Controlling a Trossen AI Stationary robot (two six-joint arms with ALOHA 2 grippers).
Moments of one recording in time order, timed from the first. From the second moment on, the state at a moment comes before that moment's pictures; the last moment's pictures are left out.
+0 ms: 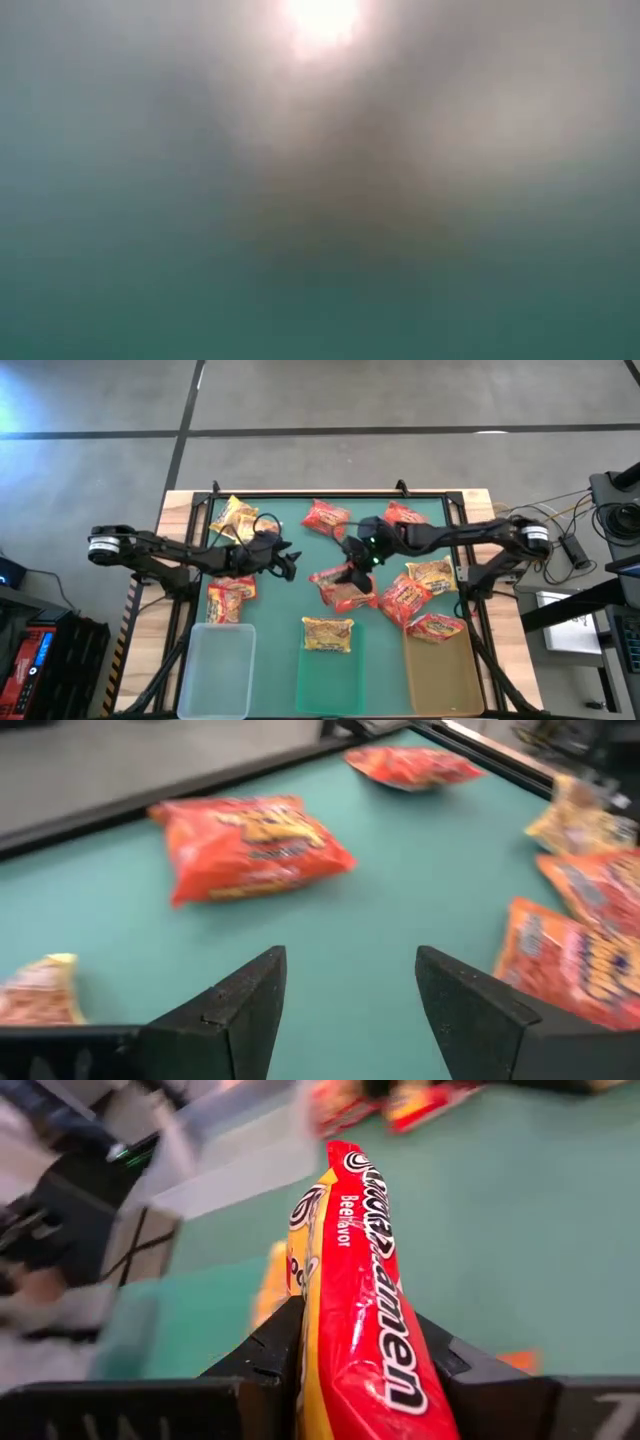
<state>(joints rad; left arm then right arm) 0.07 1.34 0.53 0.29 -0.49 -0.50 -0.15 1.50 1.01 -0.12 -0.50 0.28</state>
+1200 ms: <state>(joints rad) 0.04 1.34 0.53 0.30 -0.54 -0.54 0.47 1.26 1.00 -1.12 -0.26 0.78</state>
